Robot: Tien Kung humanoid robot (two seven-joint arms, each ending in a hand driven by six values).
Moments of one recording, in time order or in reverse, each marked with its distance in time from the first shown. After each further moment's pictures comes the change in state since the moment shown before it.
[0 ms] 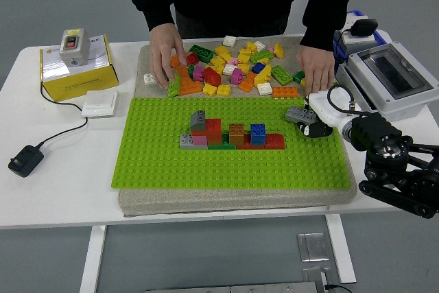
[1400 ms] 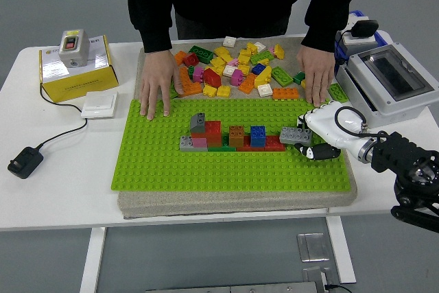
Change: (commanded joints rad) left arm -0.006 0.003 0.010 0.000 -0.013 0.003 -0.002; right arm -0.052 -0.165 -0.073 0.186 -0.114 -0.140 0.194
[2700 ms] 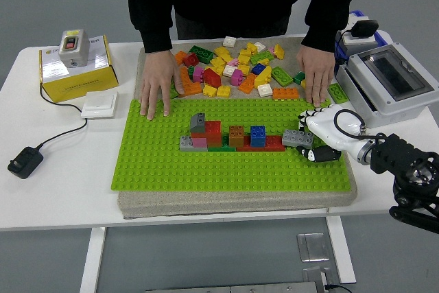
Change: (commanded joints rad) left arm -0.003 0.000 -0.007 0.000 0.012 -0.003 -0.001; right arm -0.006 0.022 -0.003 -0.042 0.005 0.008 0.006
